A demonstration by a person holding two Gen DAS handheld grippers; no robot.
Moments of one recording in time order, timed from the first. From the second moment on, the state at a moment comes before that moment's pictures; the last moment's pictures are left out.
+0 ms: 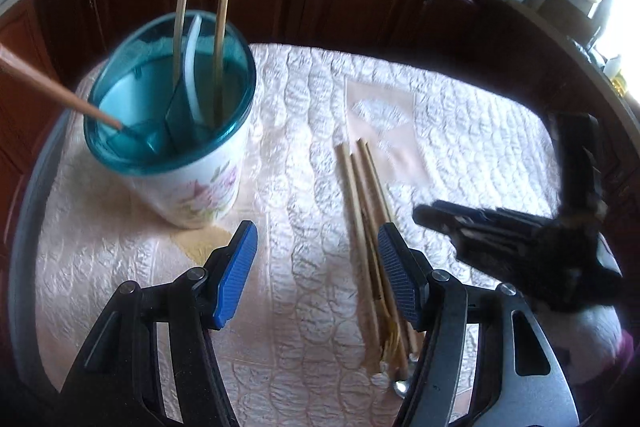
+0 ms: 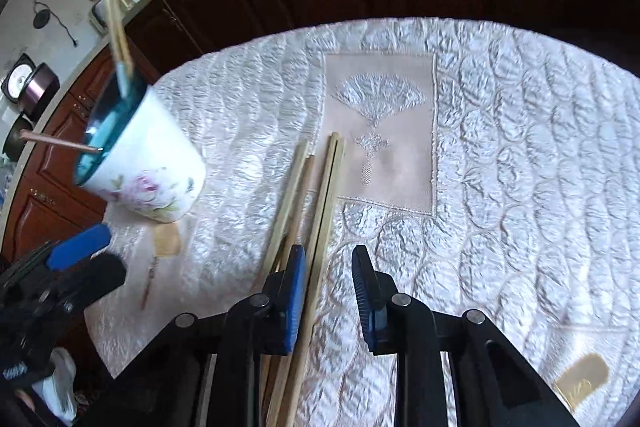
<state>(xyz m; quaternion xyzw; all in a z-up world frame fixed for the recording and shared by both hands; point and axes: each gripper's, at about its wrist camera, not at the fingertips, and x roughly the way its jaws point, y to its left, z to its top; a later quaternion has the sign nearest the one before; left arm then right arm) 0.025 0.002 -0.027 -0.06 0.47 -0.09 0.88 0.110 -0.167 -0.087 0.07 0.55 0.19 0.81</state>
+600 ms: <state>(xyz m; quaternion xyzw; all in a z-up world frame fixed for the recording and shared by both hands) 0.049 -0.002 -0.062 -0.06 0.50 -0.09 0.86 0.145 -0.158 -0.113 0.02 0.57 0.18 0.80</state>
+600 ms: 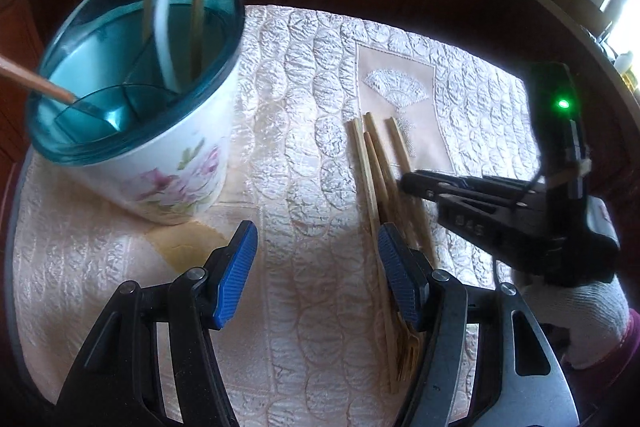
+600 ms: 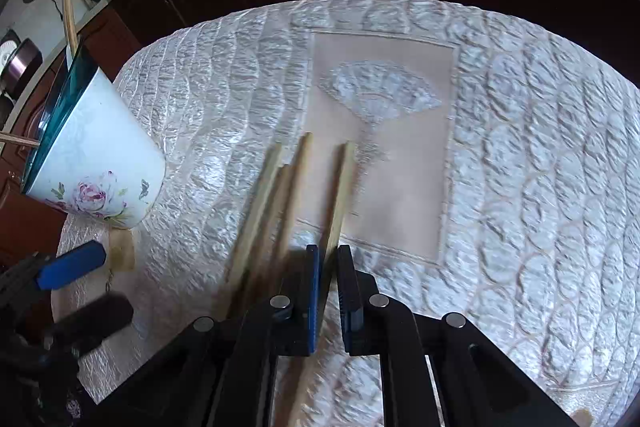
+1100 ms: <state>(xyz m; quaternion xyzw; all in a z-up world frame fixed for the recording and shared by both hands) 0.108 -0.044 -0.090 -0.04 0.52 -0.11 0.84 0.146 -0.216 -0.102 0.07 0.57 0.17 0.80</state>
